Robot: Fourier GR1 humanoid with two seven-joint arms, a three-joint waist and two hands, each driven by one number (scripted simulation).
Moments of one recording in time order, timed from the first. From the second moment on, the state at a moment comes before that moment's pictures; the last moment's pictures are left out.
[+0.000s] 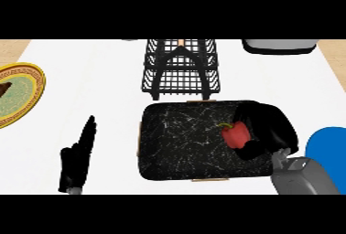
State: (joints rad) left arm 0.06 0.21 -0.19 -1.41 0.07 0.30 0.00; right arm -0.26 -0.29 0.30 -1.67 0.79 0.27 0.54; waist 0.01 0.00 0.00
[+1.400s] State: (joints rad) left arm 0.04 0.16 -0.16 -1.38 0.02 0.27 -0.02; right arm -0.96 -0.39 -0.07 -1.64 0.45 0.42 0.72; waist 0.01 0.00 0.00
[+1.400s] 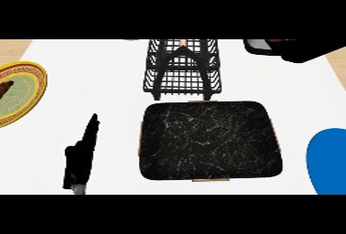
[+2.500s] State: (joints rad) left arm 0.08 0.15 -0.16 -1.43 -0.01 0.25 0.01; right arm -1.21 -0.19 0.03 -0.86 0.70 0.10 0.38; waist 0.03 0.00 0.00
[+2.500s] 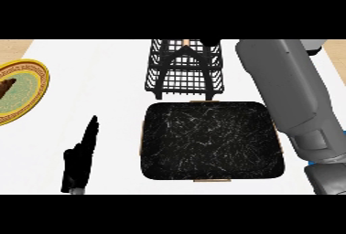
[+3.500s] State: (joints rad) left arm 0.07 0.14 -0.14 -1.41 -0.01 0.23 -0.01; right arm -1.22 -0.08 -0.30 -0.64 0.42 -0.11 0.15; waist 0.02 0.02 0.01
